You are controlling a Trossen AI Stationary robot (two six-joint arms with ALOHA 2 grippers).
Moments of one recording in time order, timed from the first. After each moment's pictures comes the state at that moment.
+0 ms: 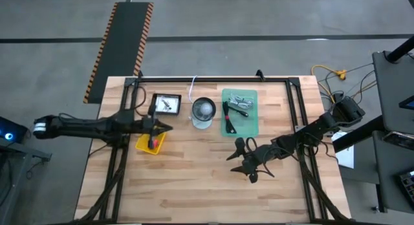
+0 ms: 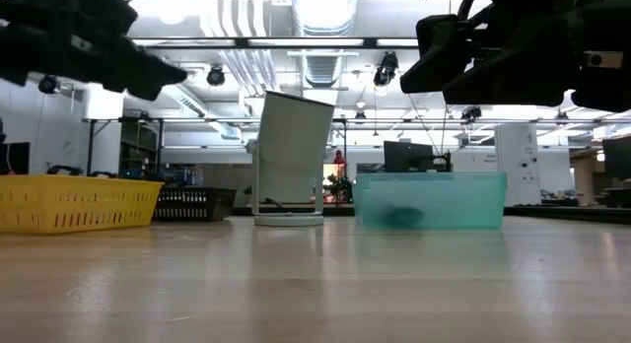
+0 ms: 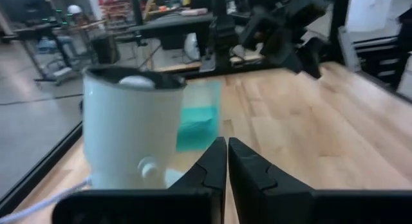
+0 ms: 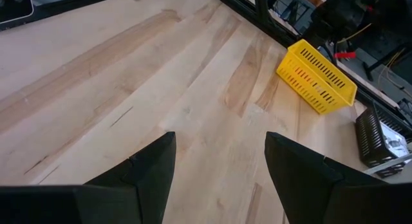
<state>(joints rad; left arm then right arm) 0.07 0.48 0.18 0.20 0.03 0.14 0.40 1.48 0.57 0.46 0.18 -0.37</state>
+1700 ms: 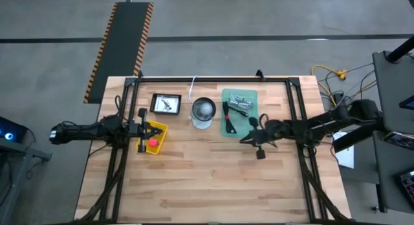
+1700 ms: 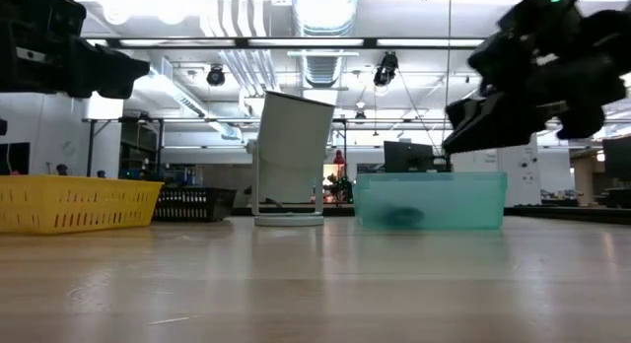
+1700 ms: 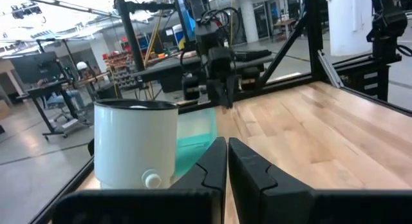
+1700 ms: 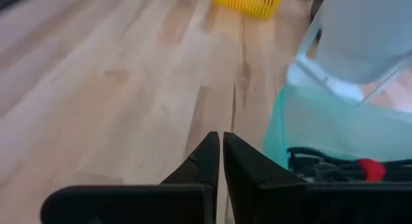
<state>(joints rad) -0.01 0.04 0.03 0.00 0.00 0.24 0.04 1.19 0.27 0.44 -0.05 -0.13</state>
